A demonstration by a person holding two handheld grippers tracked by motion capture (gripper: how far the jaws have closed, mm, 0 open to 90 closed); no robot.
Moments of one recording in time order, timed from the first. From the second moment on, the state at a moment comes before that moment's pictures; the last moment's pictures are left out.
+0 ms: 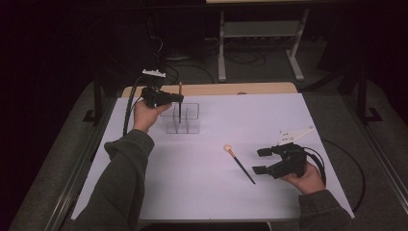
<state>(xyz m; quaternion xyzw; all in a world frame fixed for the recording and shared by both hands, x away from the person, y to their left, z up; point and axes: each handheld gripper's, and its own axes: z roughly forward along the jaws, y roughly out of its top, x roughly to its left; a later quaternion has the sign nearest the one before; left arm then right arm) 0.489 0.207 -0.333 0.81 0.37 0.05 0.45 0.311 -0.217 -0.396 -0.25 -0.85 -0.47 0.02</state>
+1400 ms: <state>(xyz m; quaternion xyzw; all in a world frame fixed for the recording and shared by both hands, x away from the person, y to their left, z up) 0.477 0.210 -0.335 0.83 0.36 0.06 0.42 0.310 -0.214 -0.397 -0.24 -0.85 -0.47 0.02</state>
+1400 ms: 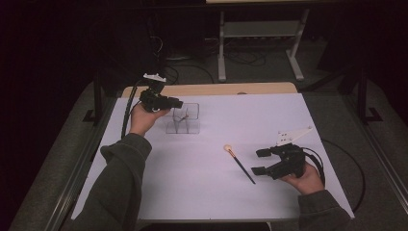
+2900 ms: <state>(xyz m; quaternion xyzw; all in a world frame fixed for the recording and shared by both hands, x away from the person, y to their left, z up) 0.448 0.226 -0.316 0.83 0.35 0.07 0.44 0.313 -0.215 -0.397 -0.25 -0.85 -0.47 0.02</state>
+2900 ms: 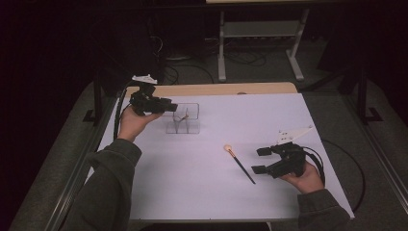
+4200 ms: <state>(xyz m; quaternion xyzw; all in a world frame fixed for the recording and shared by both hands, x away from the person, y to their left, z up) 0.405 0.239 -0.310 0.84 0.32 0.07 0.43 0.313 -0.215 -0.397 -0.26 -0.85 -0.47 0.01</state>
